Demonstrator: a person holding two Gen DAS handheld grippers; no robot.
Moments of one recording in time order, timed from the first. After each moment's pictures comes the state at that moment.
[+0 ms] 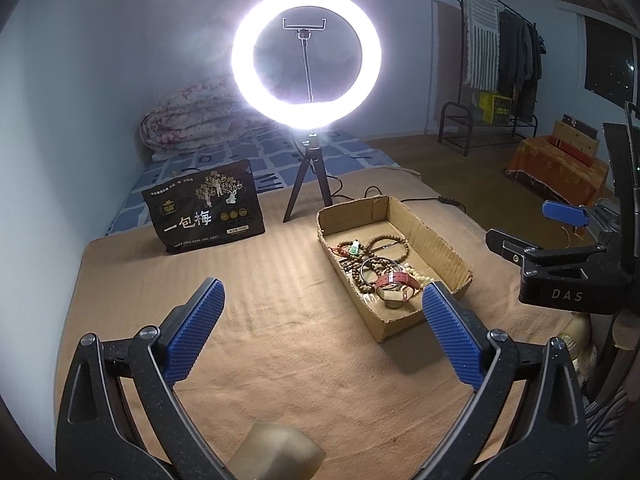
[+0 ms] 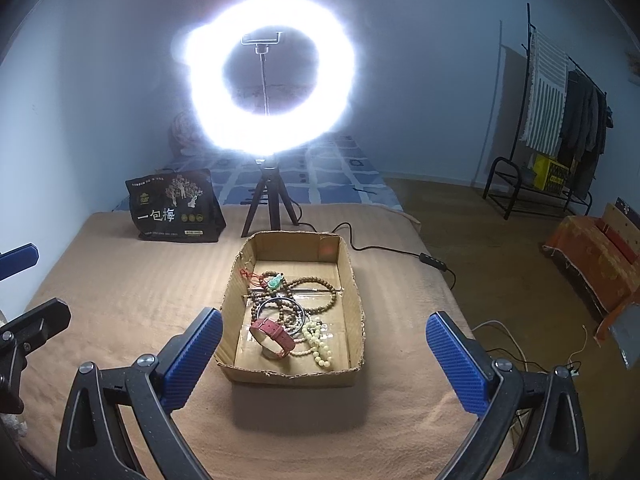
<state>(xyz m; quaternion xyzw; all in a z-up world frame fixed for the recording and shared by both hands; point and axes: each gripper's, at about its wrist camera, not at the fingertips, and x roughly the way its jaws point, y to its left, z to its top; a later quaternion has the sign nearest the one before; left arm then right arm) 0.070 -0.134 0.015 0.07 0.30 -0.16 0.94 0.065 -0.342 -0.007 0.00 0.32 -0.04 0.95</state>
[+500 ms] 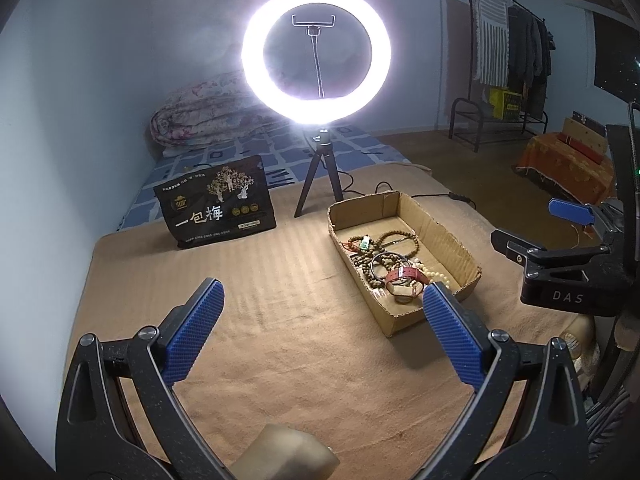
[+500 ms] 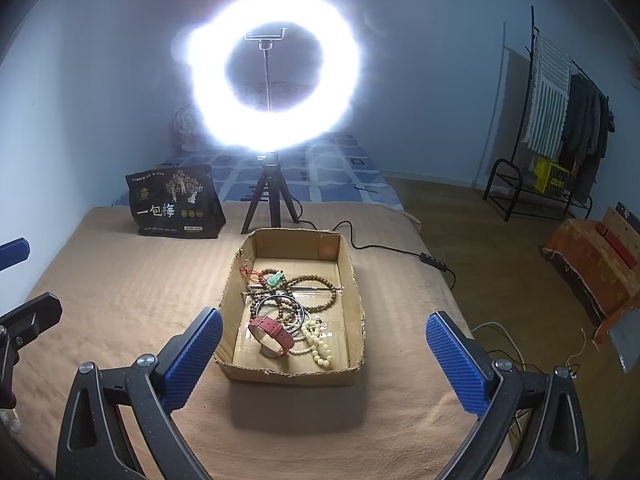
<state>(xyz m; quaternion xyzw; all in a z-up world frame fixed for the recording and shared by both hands) 0.069 -0.133 0.013 0.08 0.31 -0.14 0.94 0.066 -0.339 -0.009 -0.02 0.32 -0.04 0.95</state>
